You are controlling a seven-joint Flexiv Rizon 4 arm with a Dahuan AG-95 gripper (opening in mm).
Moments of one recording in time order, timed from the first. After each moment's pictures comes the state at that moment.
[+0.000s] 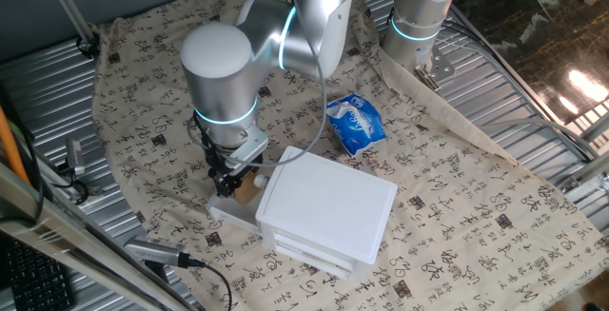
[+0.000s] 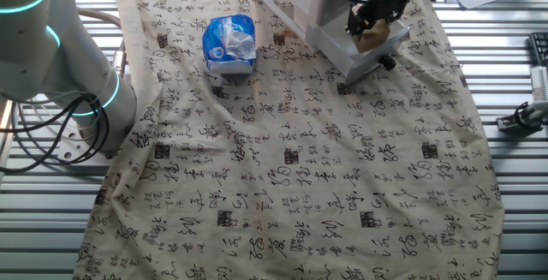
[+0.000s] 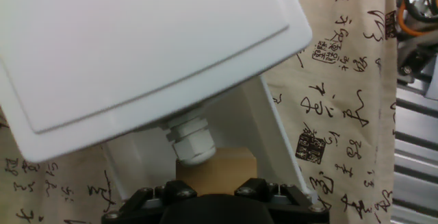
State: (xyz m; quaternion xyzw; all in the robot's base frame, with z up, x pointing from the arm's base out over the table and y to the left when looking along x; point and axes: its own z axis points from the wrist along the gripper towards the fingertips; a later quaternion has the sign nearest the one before) arm 0.570 0.174 0.090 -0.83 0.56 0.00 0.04
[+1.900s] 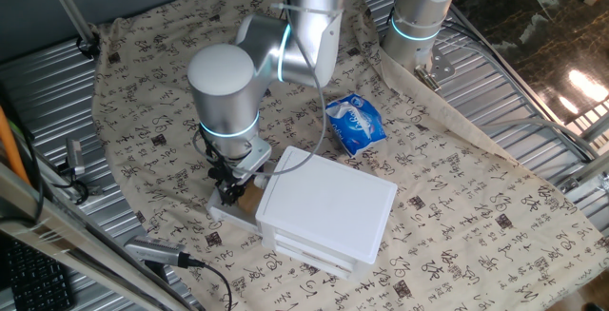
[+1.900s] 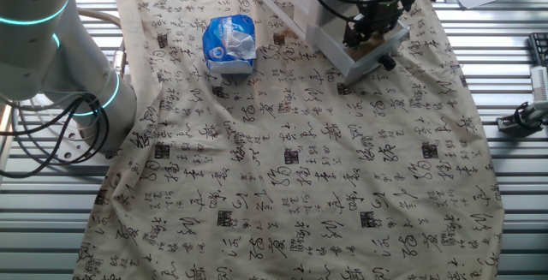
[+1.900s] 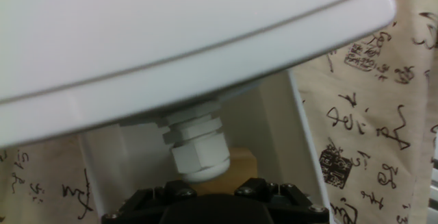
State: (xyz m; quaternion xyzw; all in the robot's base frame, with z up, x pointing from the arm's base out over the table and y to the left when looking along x) arm 0.570 0.176 0.047 -0.84 0.54 0.00 0.04
